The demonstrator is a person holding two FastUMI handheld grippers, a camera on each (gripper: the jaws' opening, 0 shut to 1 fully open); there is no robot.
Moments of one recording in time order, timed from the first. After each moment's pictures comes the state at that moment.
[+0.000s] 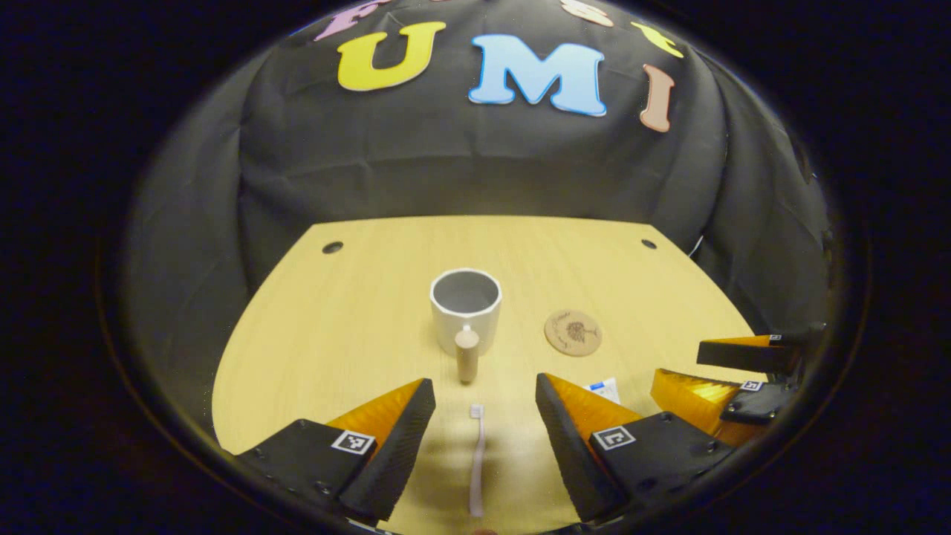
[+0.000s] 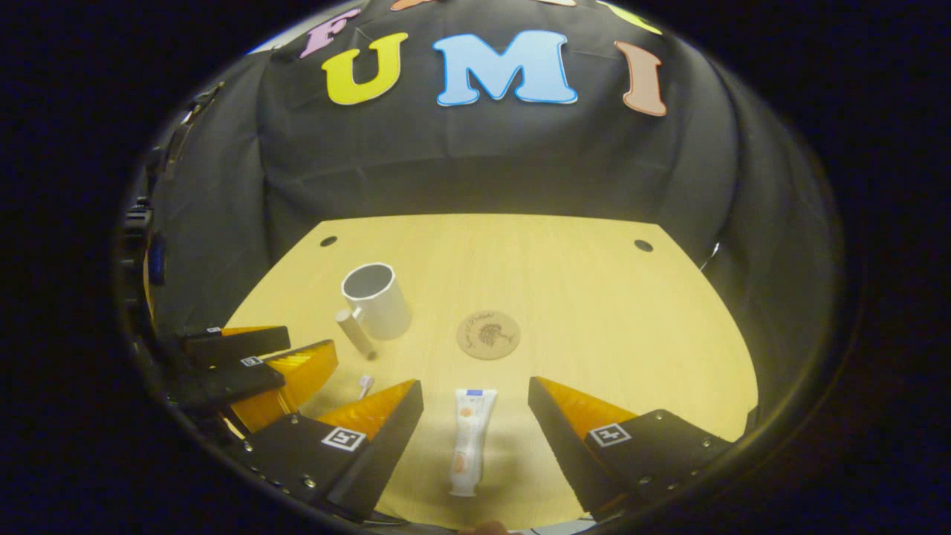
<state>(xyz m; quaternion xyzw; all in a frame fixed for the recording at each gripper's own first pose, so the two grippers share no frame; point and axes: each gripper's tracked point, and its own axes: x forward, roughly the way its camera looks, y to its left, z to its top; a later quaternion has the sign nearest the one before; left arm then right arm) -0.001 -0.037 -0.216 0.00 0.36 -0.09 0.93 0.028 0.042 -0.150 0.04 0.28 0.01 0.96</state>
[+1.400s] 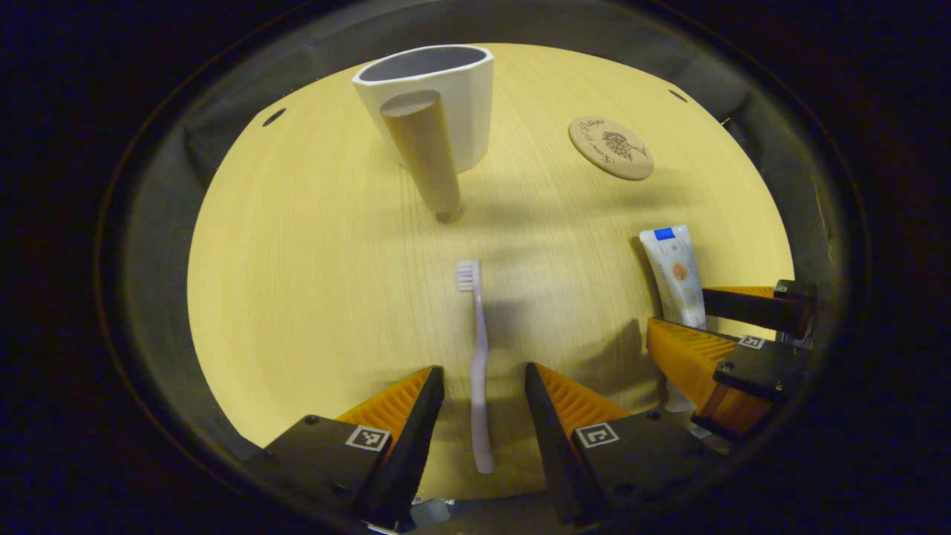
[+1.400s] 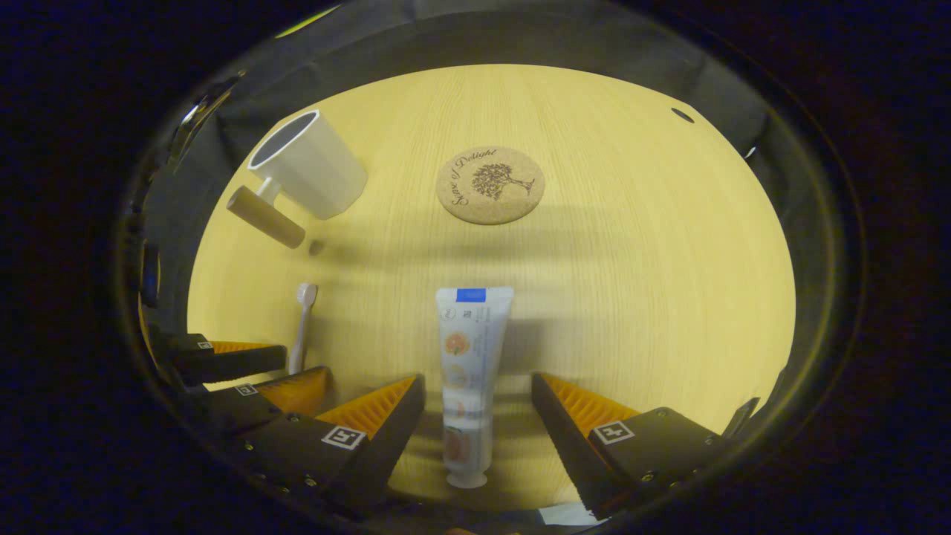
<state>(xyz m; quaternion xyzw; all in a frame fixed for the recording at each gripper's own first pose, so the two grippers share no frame) -0.068 -0.023 -0.350 0.06 0.64 -0.07 0.76 0.028 0.054 -0.283 0.06 0.53 0.02 0.85</state>
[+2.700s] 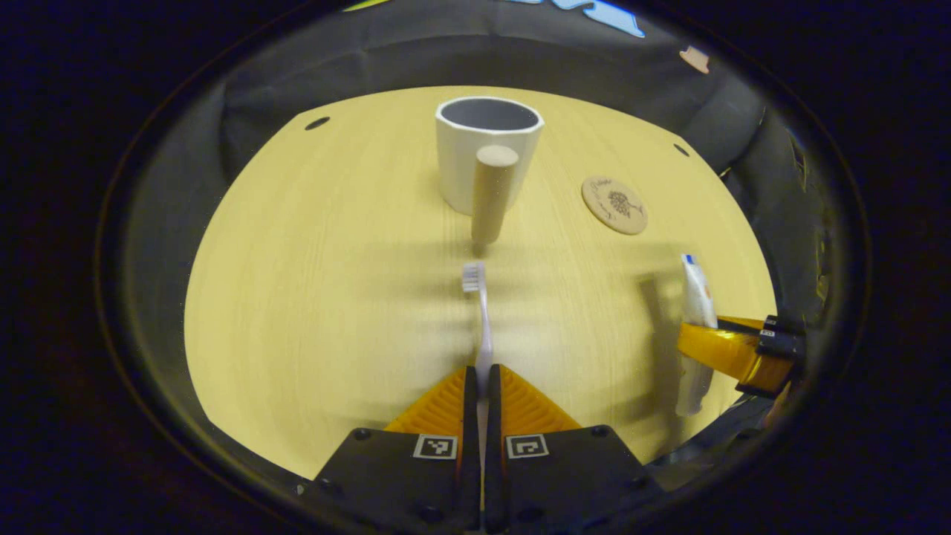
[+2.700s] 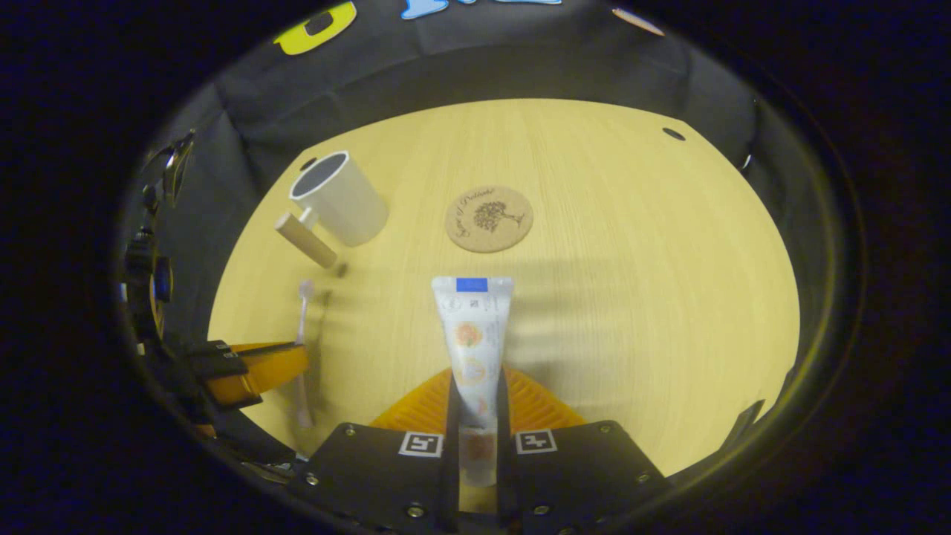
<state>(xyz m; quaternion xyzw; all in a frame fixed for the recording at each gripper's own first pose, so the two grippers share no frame) -0.051 -0.006 -0.315 -0.01 0.54 -0.05 0.84 0.023 0.045 -0.246 0.09 0.44 0.06 0.89</state>
